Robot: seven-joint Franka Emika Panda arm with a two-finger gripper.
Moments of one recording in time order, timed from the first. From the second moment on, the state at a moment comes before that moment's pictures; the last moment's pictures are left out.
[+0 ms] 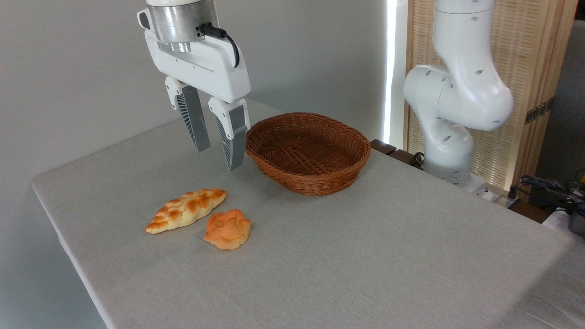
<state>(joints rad) -0.05 0.01 -0.07 -1.61 -0.06 1.63 0.58</state>
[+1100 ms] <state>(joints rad) -0.06 0.03 -0.16 -1.74 -0.16 1.87 0.54</state>
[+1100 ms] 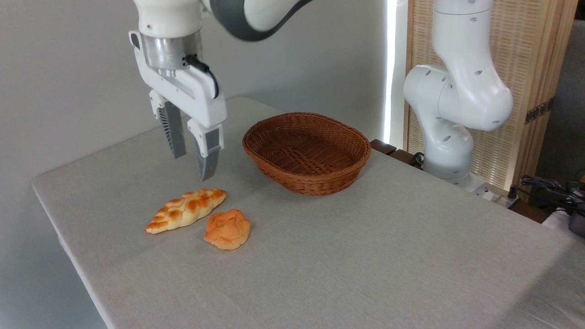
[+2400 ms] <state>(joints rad) -0.08 0.16 -0.32 -2.01 -0.10 2.31 0.47</state>
